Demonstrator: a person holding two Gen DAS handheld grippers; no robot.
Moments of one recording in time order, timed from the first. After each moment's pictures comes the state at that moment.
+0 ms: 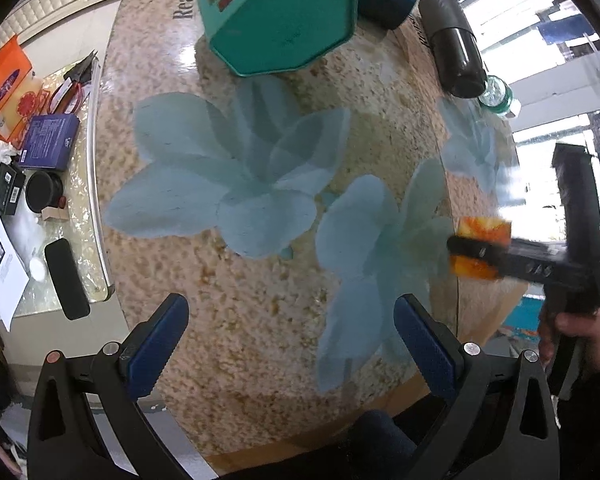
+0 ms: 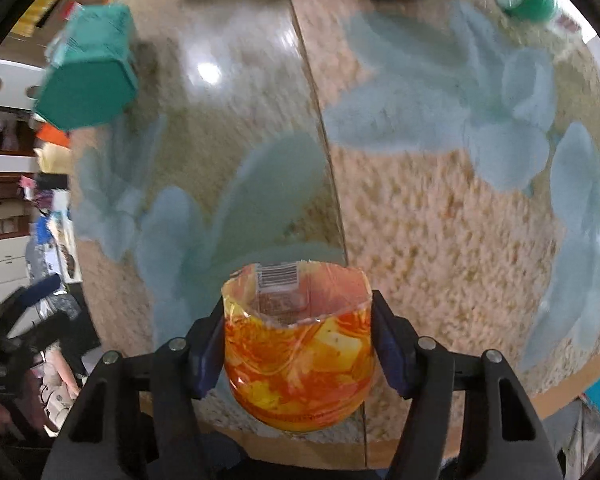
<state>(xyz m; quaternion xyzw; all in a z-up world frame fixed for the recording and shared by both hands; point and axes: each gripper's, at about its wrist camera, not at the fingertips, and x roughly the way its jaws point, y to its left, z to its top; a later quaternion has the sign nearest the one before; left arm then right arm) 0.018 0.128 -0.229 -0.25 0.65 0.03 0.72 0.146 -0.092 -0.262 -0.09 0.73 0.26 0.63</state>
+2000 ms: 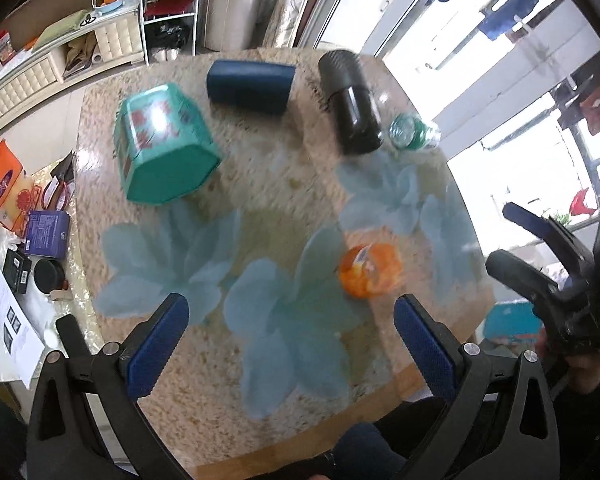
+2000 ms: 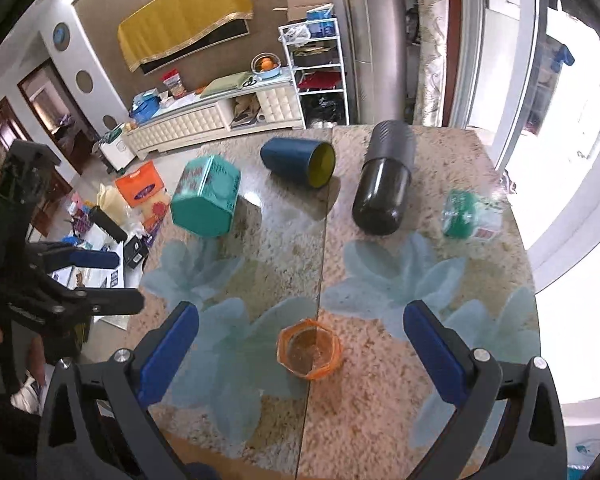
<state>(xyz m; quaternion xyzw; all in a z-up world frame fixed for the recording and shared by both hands) 0.060 0.062 -0.114 -0.19 0.57 0.00 0.80 0.135 -0.150 -0.104 -0.09 0.48 0.37 0.79</state>
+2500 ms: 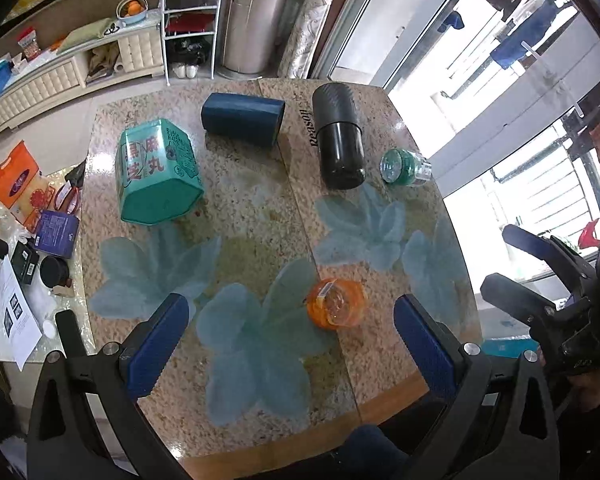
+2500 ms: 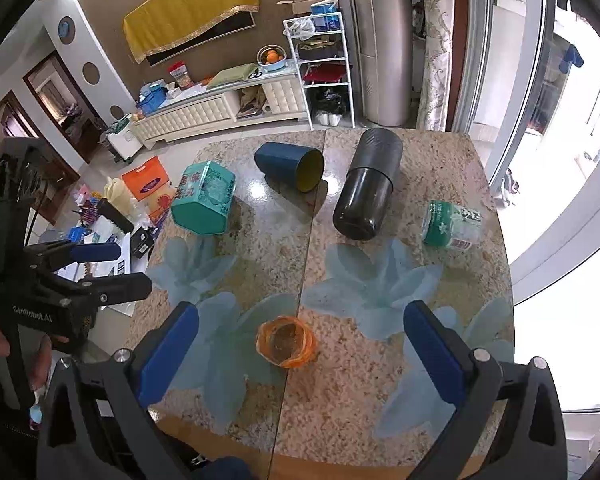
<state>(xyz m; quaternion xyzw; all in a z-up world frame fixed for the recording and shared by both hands) 0.072 0.024 -0.082 -0.20 0.54 0.06 0.81 0.159 -0.171 -0.085 -0.11 0.49 0.40 0.77</state>
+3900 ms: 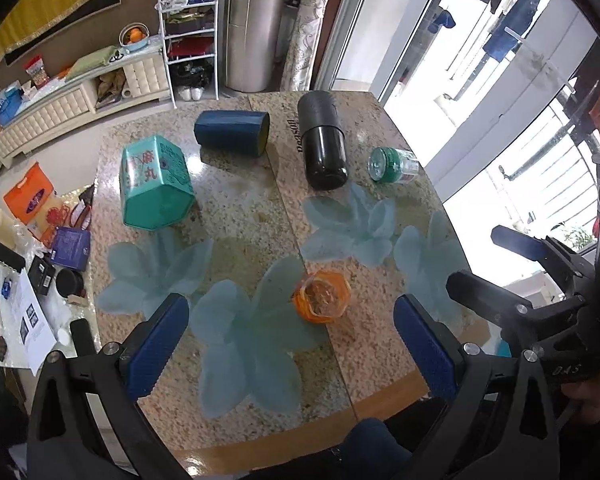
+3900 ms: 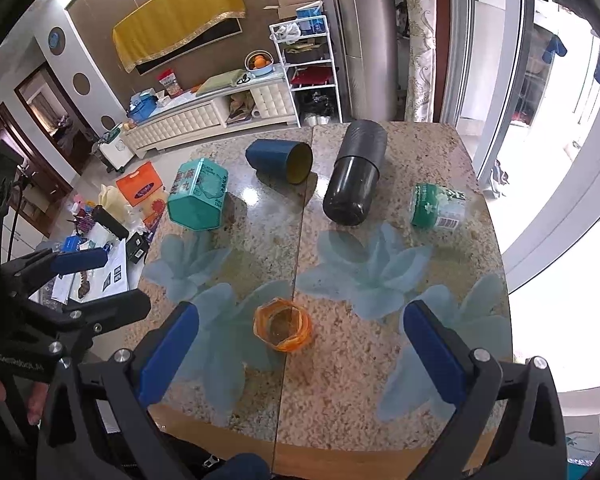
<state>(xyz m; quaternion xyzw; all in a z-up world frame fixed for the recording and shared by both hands) 0.054 -0.021 -0.062 -0.15 0.52 0.08 0.84 0.144 -0.190 -0.086 -0.09 0.49 0.38 0.78</state>
